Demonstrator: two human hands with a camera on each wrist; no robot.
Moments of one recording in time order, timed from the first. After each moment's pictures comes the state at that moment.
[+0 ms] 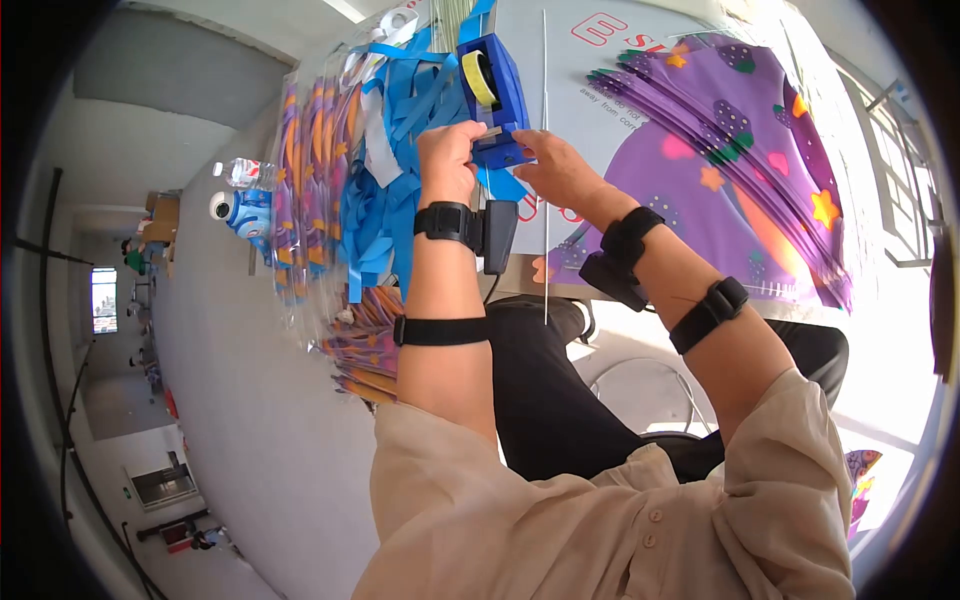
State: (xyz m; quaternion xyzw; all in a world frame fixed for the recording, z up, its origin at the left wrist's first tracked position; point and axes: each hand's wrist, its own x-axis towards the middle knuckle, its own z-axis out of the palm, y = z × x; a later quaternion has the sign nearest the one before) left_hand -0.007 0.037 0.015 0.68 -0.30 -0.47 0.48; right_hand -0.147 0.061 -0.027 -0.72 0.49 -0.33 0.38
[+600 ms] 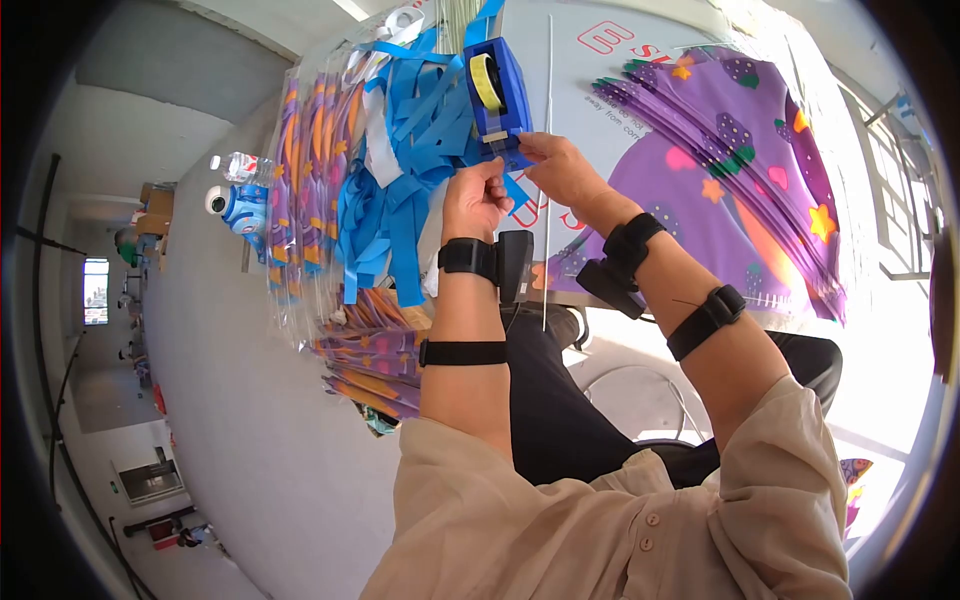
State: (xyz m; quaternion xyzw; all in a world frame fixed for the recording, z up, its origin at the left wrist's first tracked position) left_hand -0.001 0.059 -0.034 0.57 -0.08 -0.65 0.49; right_hand -0.145 0.051 -0.038 -0.64 0.48 -0.37 0.47
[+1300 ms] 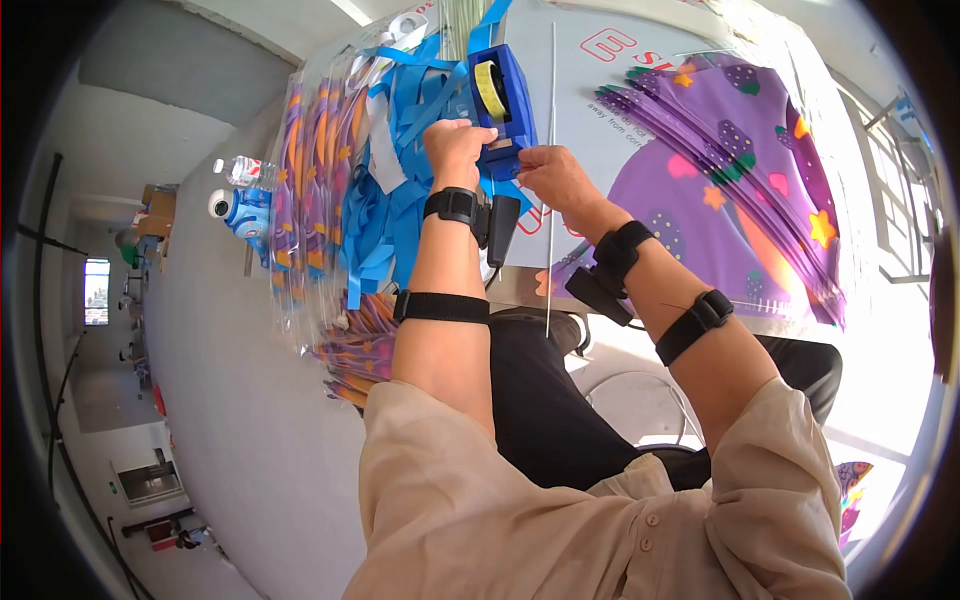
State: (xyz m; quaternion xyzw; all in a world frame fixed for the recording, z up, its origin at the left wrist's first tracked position) left_hand 0.000 0.012 0.002 0.68 -0.37 -0.39 0.50; right_hand -0.134 0.055 -0.037 -0.57 0.50 -0.40 0.51
